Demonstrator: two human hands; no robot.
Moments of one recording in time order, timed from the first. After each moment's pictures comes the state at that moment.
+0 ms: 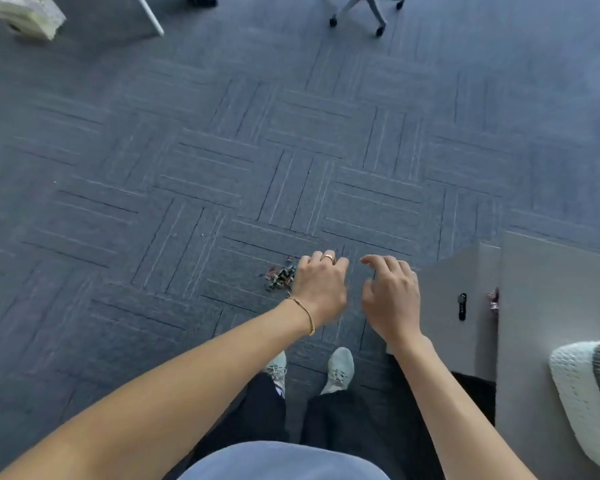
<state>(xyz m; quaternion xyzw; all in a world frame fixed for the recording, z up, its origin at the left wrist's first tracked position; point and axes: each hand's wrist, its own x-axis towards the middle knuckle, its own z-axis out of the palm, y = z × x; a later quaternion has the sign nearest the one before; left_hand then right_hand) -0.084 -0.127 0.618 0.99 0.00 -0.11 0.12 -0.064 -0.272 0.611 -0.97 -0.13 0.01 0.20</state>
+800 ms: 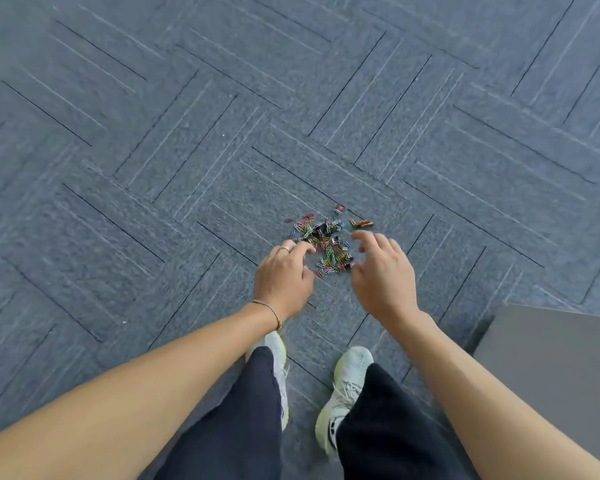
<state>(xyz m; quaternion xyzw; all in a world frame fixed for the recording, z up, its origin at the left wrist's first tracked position) -0.092 -0.026 0.154 0.91 0.31 -0.10 0.25 0.022 -0.165 0.157 -0.91 -0.34 0.15 0.20</state>
